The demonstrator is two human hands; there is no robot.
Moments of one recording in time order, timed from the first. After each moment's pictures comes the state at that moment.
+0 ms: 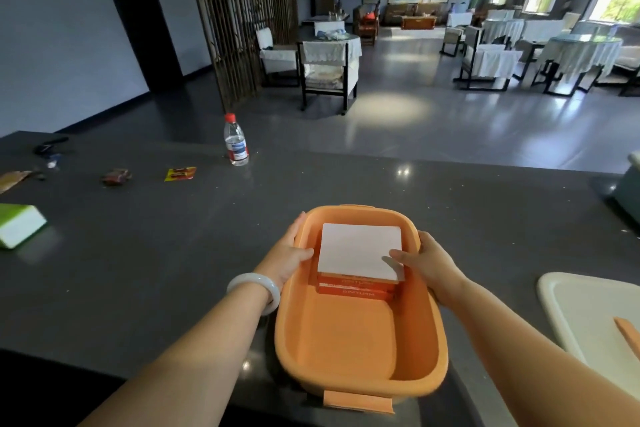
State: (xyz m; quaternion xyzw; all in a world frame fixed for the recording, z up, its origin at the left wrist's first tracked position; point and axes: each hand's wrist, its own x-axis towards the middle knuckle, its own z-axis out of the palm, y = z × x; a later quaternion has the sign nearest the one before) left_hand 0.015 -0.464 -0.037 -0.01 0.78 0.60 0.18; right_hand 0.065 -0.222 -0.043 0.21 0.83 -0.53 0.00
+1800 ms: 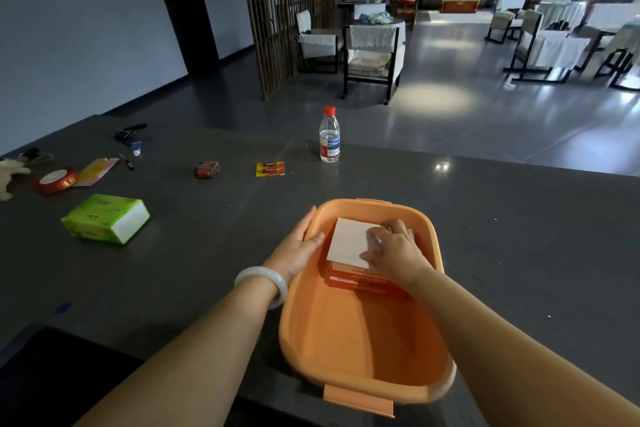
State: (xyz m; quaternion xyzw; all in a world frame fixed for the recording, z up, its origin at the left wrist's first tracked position) left_hand -0.086 -0.723 -0.048 -0.01 0.83 0.54 0.16; right_hand -0.080 -0.518 -0.067 0.00 0.98 -0.17 0.04
